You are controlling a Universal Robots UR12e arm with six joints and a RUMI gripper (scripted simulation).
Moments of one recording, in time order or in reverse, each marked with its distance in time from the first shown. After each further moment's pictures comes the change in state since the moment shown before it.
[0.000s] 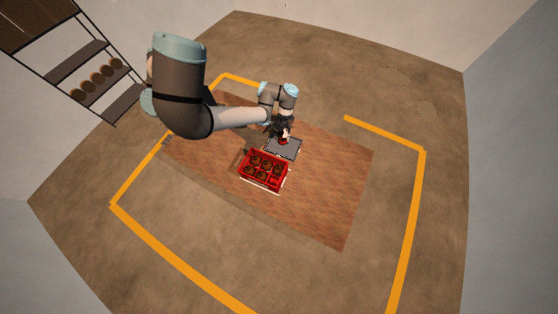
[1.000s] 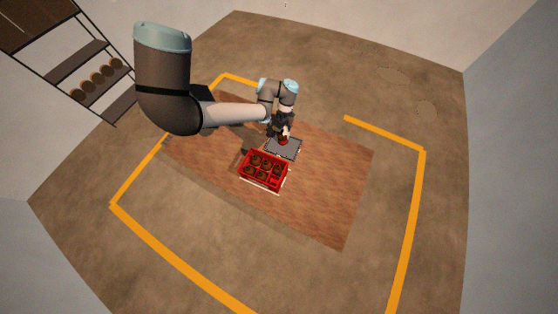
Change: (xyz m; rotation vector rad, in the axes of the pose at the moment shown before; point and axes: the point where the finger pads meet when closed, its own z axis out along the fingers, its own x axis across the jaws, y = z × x) arm 0.000 0.010 -0.028 0.001 0.001 0.000
